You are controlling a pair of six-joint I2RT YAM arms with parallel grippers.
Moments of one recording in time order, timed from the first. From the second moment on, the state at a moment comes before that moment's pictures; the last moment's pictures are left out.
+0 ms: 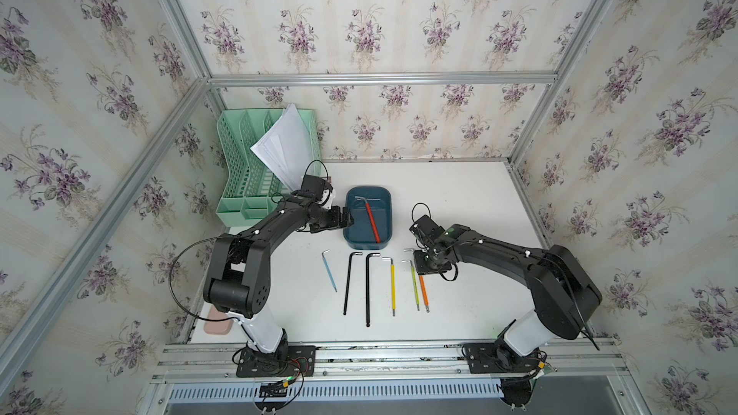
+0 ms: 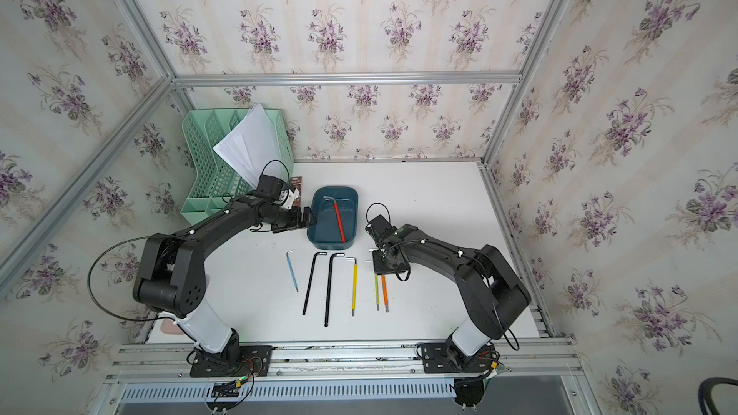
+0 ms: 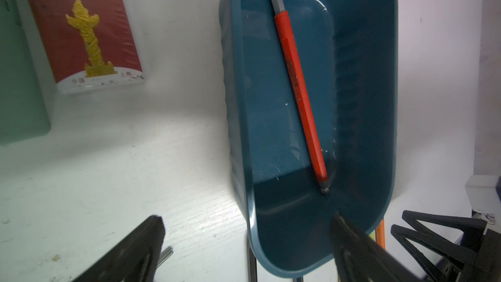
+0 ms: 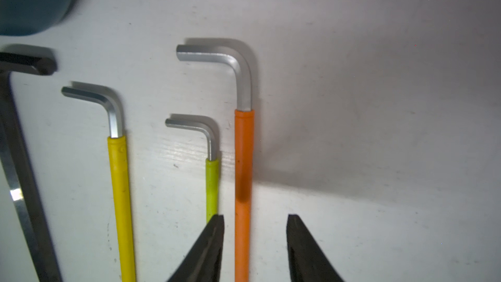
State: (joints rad) left arm -0.22 1.71 1.19 -0.57 0.35 -0.29; right arm 0.71 1.60 0.96 -0.73 0.01 0.57
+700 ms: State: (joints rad) left arm -0.23 1.63 1.15 -0.57 0.34 -0.31; right arm 0.80 1.64 0.89 -0.71 0.07 0.66
